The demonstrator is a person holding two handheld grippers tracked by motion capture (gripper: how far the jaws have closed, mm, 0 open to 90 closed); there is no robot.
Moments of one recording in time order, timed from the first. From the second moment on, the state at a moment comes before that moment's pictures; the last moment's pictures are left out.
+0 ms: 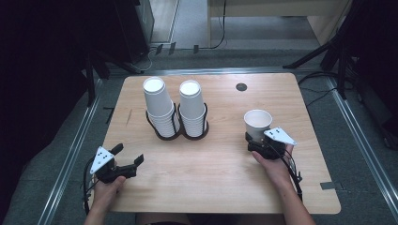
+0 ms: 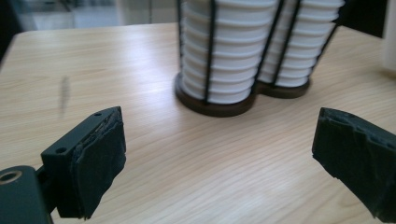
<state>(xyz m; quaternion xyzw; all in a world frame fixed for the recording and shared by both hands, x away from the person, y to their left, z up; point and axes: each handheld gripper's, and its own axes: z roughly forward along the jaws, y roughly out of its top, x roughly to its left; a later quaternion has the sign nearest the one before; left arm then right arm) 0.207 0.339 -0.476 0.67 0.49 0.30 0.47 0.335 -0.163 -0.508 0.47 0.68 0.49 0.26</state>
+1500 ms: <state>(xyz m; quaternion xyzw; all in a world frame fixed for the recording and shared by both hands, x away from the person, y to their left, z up) 0.213 0.366 -0.487 0.60 0.56 0.29 0.49 0.322 -0.171 -0.508 0.47 0.69 0.49 0.26</state>
